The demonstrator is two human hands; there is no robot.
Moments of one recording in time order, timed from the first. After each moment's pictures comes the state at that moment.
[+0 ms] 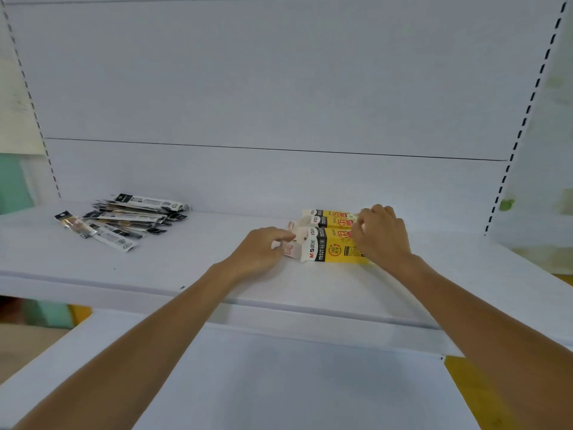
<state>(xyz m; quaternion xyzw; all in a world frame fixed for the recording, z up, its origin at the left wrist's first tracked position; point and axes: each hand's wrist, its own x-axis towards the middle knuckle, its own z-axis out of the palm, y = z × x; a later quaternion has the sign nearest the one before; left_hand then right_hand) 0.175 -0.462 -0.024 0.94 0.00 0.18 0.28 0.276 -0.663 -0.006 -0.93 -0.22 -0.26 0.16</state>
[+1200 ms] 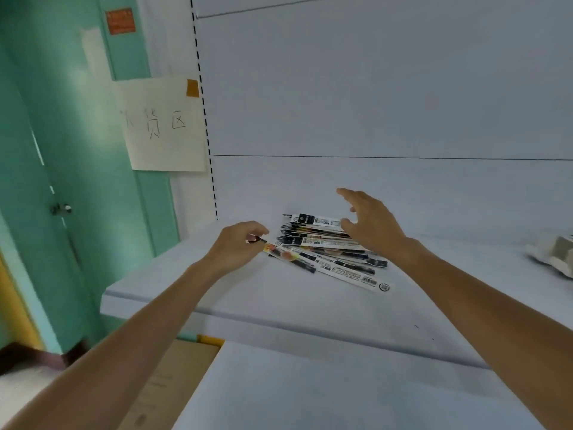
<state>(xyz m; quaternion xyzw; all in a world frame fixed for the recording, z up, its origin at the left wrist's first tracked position) 0.042 -0.002 -0.009 0.91 0.13 0.23 0.30 0.178 -0.216 0.019 -0.86 -0.40 -0.18 0.25</state>
